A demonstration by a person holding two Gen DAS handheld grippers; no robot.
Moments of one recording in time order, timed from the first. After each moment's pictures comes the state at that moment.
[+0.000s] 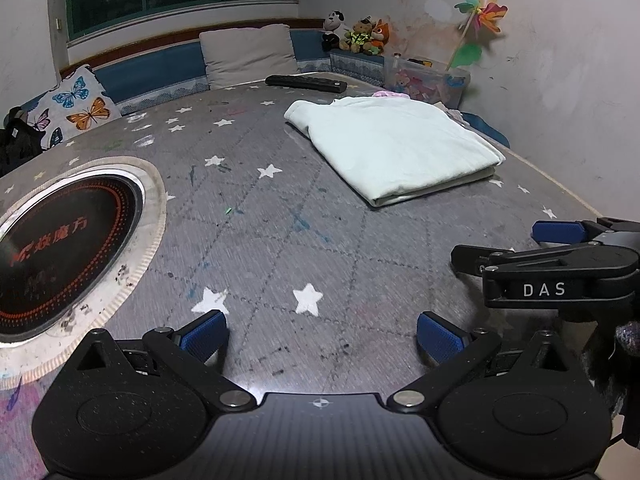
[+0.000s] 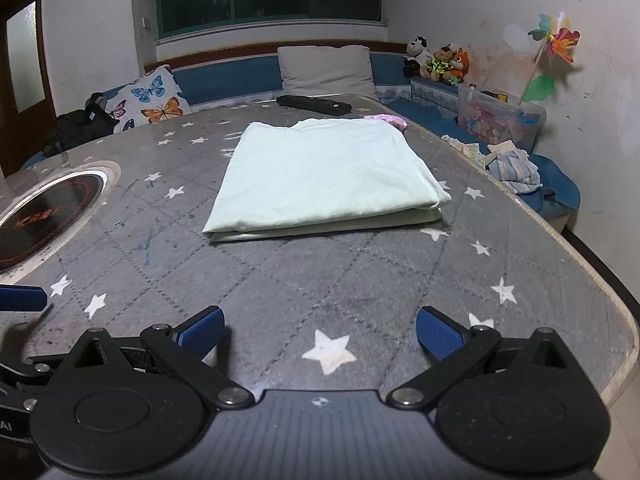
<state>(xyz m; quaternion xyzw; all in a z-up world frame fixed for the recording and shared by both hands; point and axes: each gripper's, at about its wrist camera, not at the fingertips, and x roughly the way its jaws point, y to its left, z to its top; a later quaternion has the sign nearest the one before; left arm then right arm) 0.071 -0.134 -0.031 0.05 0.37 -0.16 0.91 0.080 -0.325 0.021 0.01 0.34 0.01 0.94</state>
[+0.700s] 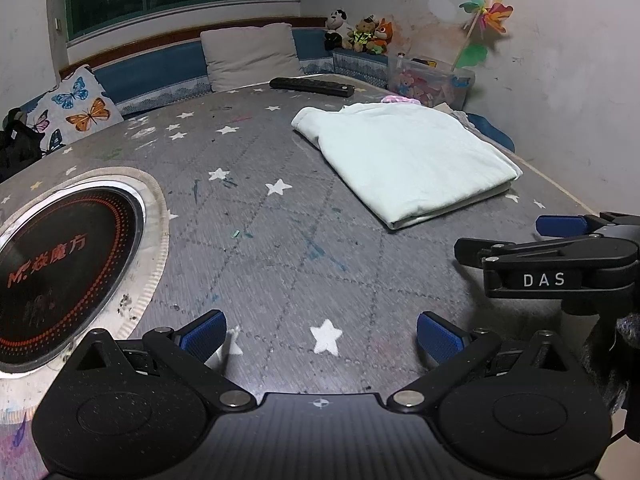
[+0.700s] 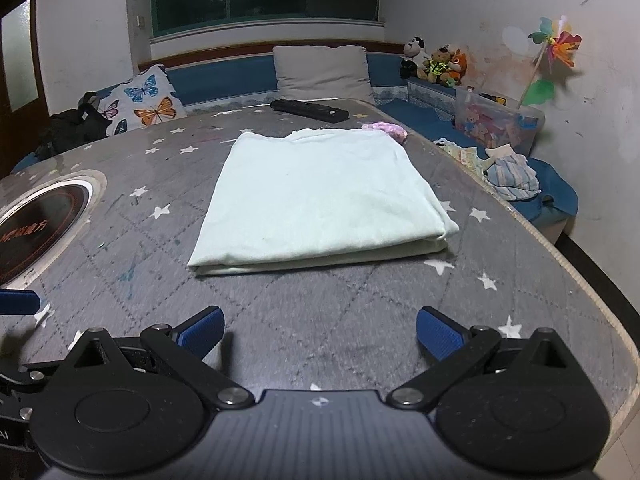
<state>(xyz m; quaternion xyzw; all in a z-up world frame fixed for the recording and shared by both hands) 0.098 -0.132 -0.028 0.05 0.38 -0.16 0.91 0.108 -0.323 0.026 0.00 0.35 0.00 0.94</state>
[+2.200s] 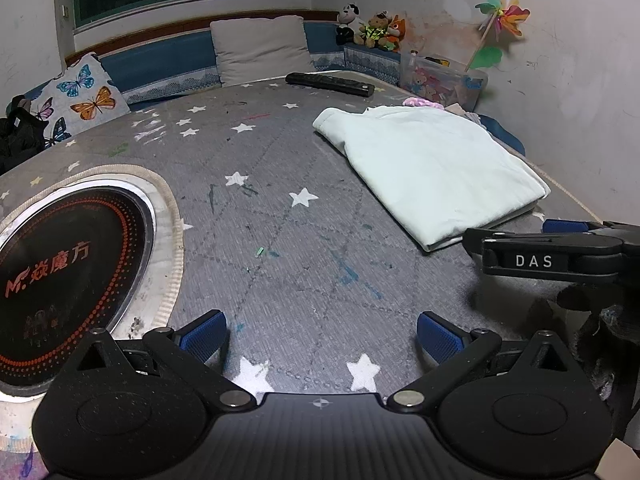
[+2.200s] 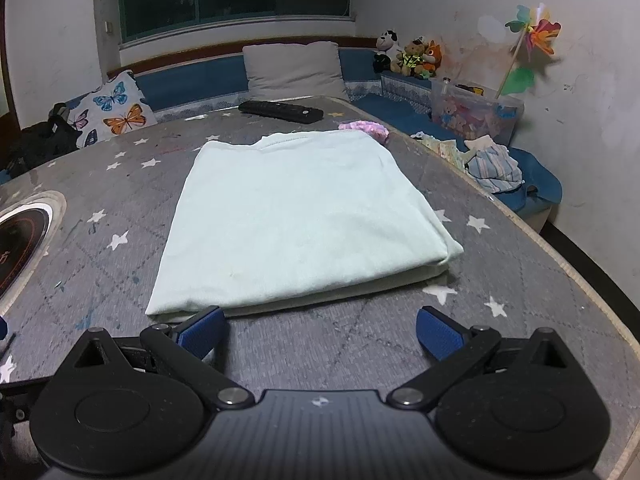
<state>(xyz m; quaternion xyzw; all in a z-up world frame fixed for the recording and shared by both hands) 0.127 -0.120 -0.028 0.04 0.39 -0.15 0.91 0.147 -0.321 0.016 0.02 0.35 -0.04 0.94</state>
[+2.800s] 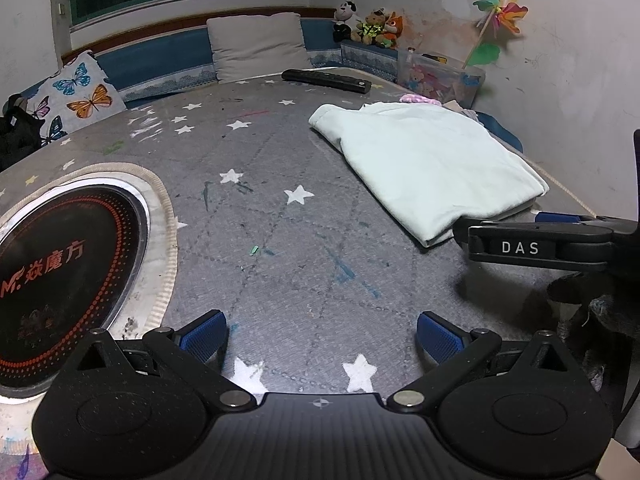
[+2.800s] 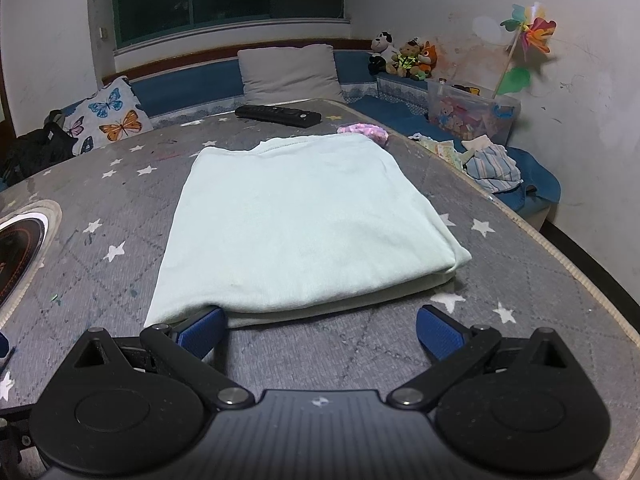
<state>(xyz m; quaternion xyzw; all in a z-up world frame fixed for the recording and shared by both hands) 0.129 -0.122 -0.029 0.04 0.39 -0.15 0.91 0.155 -0.319 0.014 0.03 0.34 -0.05 0.94</state>
